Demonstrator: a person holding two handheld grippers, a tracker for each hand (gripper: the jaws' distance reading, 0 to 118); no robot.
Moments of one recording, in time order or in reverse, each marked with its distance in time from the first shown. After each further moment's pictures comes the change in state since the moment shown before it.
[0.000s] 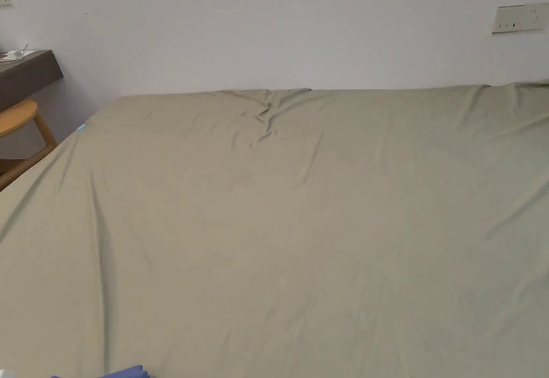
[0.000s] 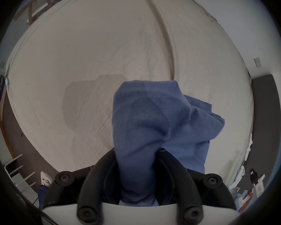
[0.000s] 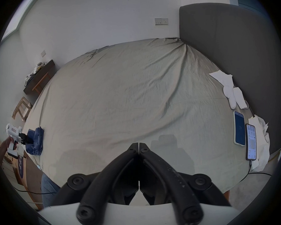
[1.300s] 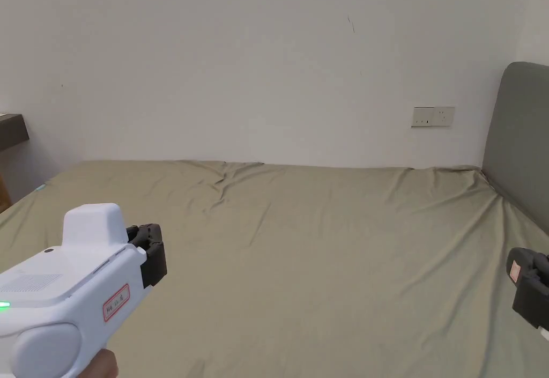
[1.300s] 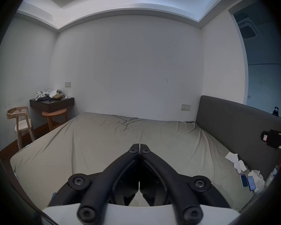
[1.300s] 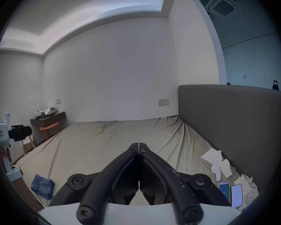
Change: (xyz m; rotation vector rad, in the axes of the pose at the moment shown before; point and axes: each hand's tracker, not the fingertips) left arm 0.318 -0.157 0.217 1.147 -0.220 -0.500; right arm -0.022 0.078 0.155 0.730 0.003 0.055
